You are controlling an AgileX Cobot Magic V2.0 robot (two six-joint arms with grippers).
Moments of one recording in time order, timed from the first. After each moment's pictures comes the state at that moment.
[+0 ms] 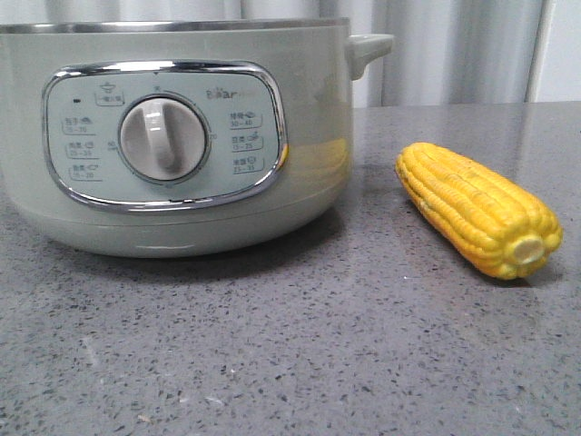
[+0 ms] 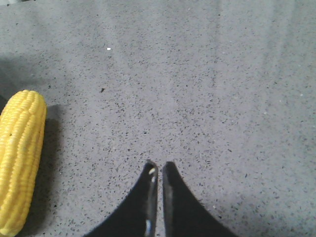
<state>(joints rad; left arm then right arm) -0.32 0.80 -0.79 -0.03 -0.16 0.15 -0.09 0.47 -0.38 0.07 0.41 0.02</state>
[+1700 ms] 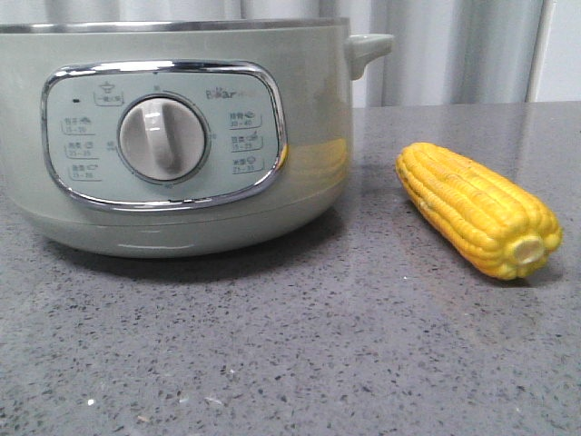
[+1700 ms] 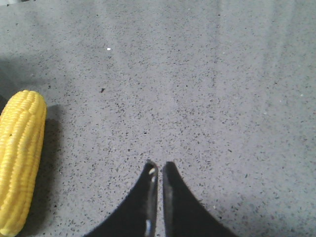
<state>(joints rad) -0.17 0.52 -0.25 -0.64 -0.35 0.51 -0.09 0.47 -0.38 0.07 0.41 0.02</state>
